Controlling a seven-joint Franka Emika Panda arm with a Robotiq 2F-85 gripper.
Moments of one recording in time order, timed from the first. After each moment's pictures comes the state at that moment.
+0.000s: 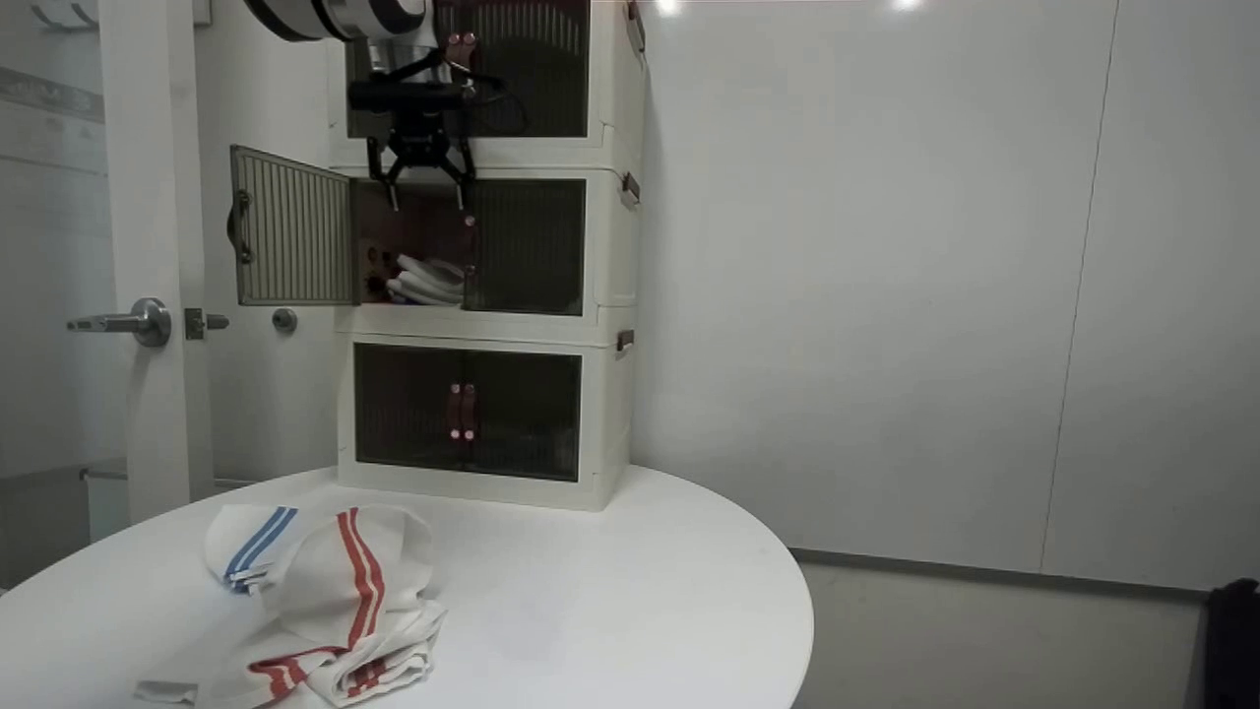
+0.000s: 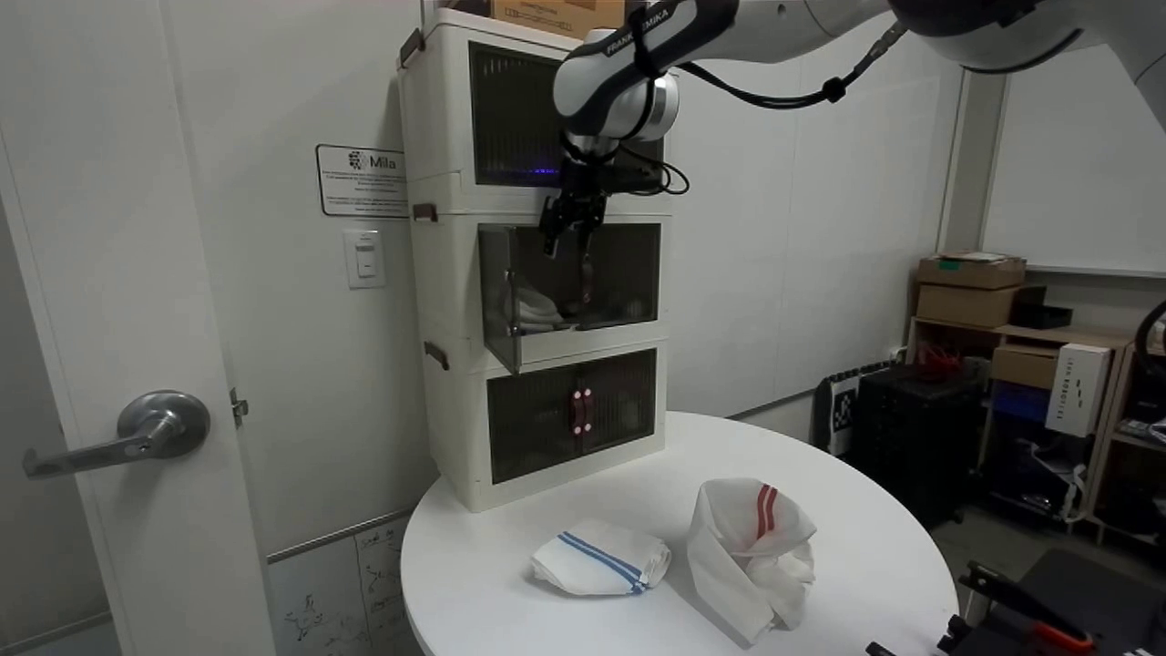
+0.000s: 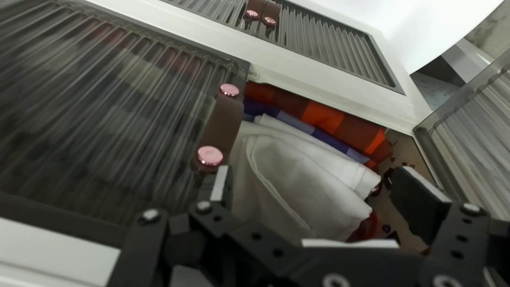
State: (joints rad) arm 0.07 0.51 0.03 -1.30 -0.04 2.21 -0.25
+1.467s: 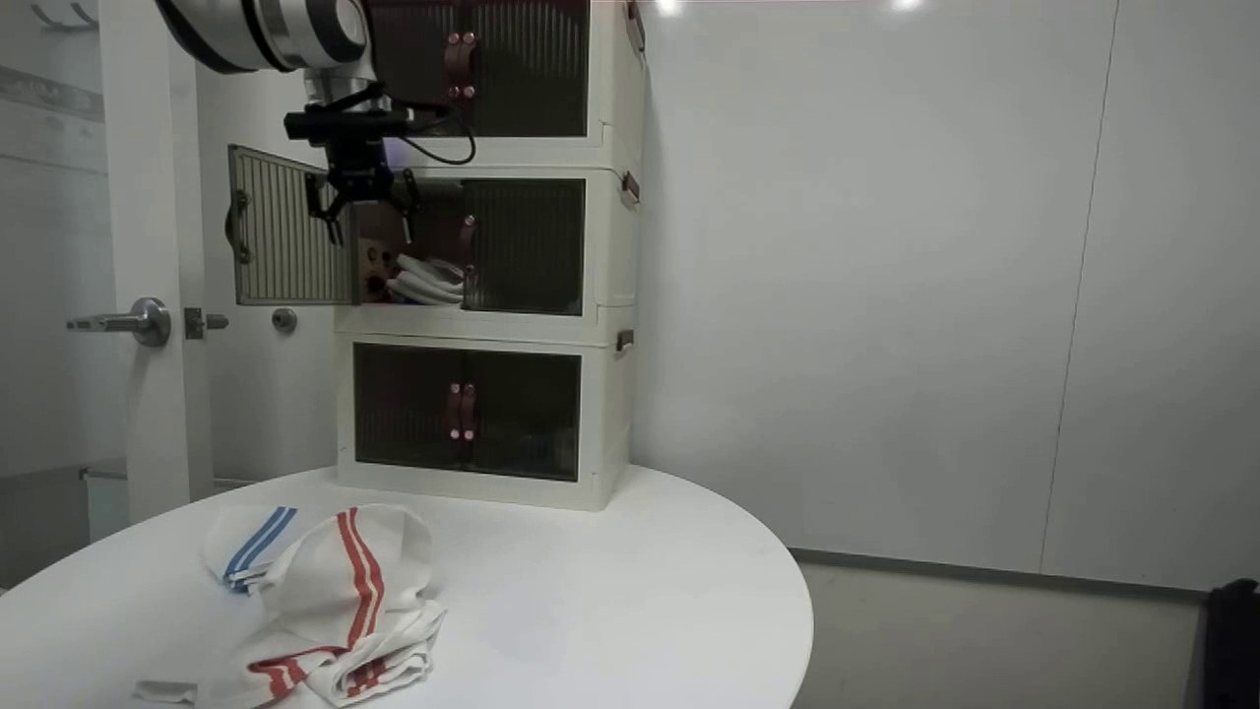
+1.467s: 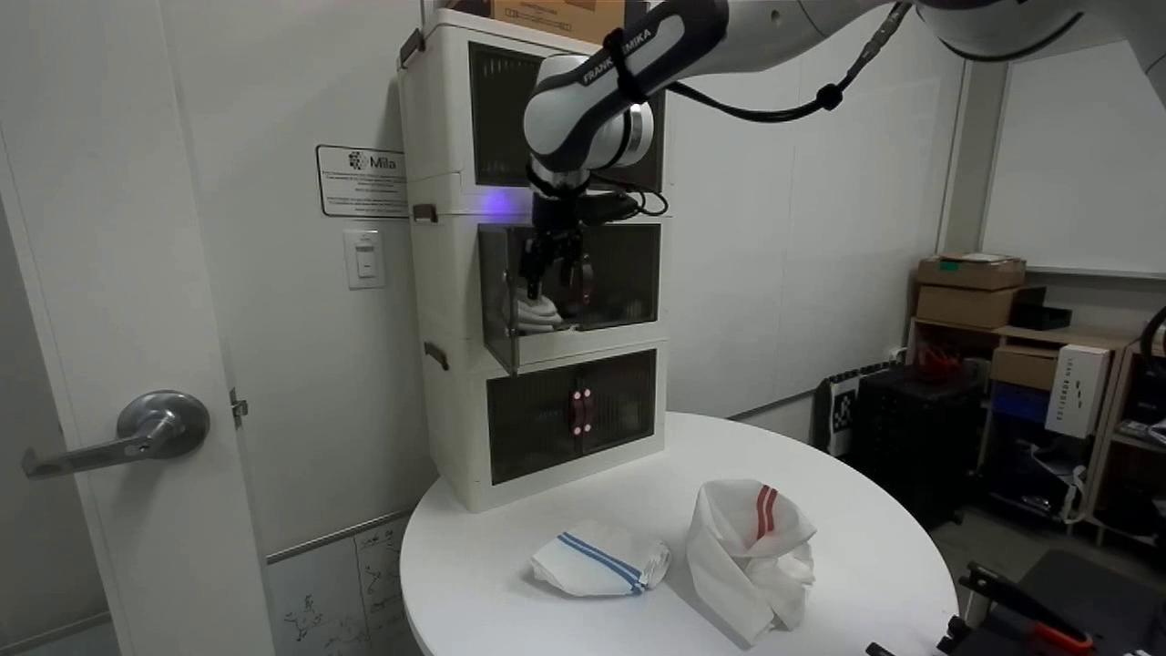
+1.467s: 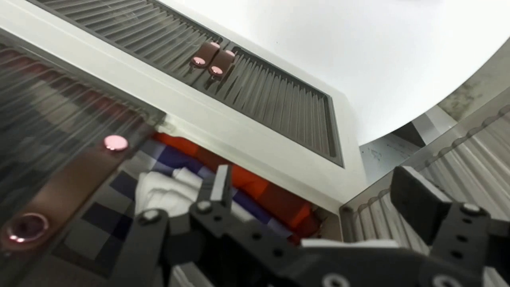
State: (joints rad) arm 0.15 0.48 0.06 -1.46 -0.18 2.21 -0.20
